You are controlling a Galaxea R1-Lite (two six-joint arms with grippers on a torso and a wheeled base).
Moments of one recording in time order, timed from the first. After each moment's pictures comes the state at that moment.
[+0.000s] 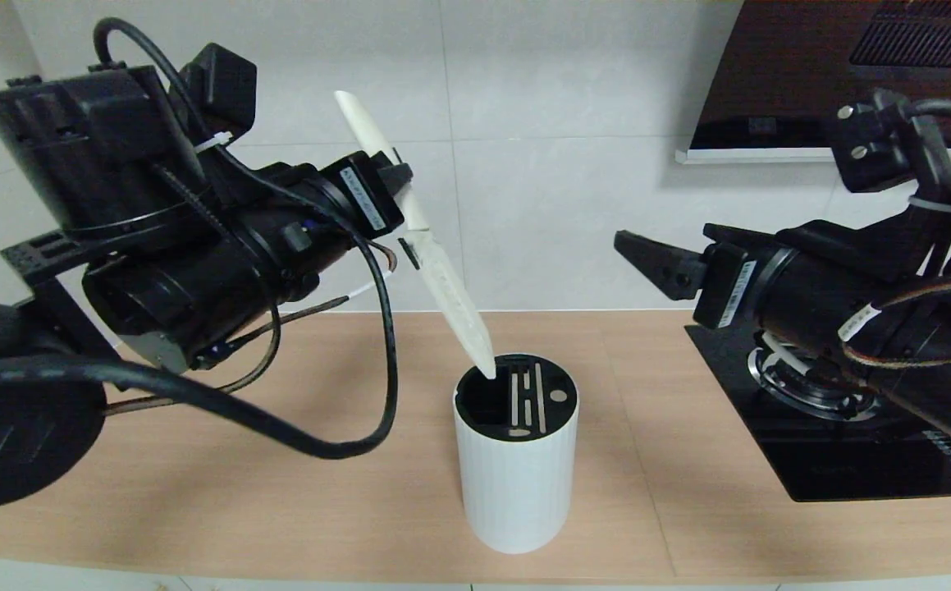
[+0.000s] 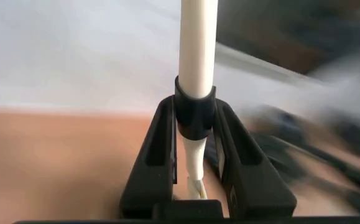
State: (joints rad) left arm -0.57 1.61 -1.02 -0.70 0.22 -0.37; right arm 0.75 1.48 -0.85 -0.73 -0.28 0.09
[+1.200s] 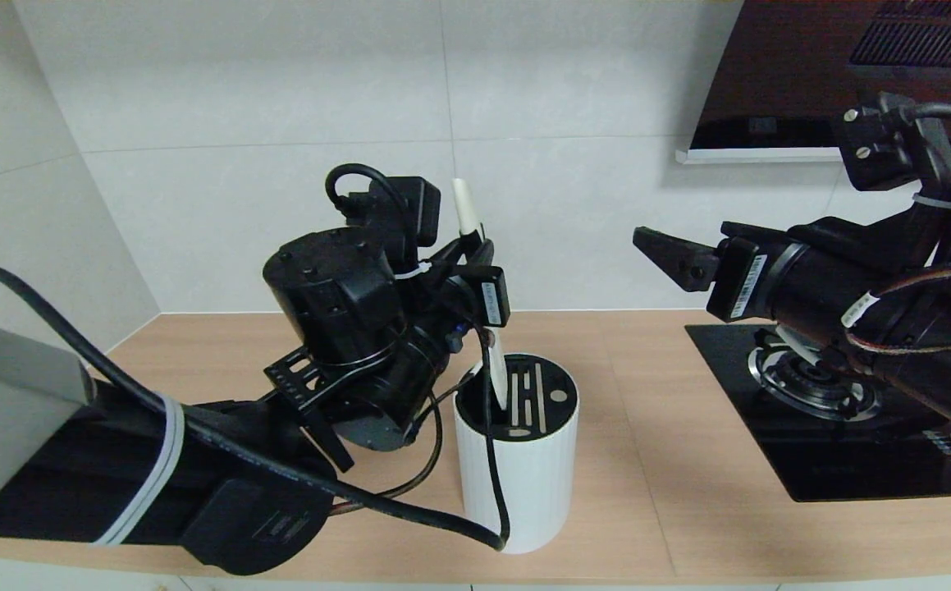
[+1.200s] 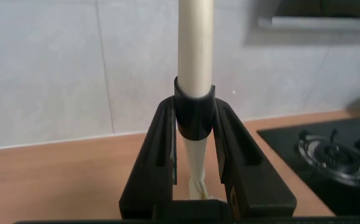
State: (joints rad) left arm -0.74 1.89 -0.92 -1.14 0.45 -0.04; right arm 0.70 1.48 -0.84 -0.73 -0.27 0.09
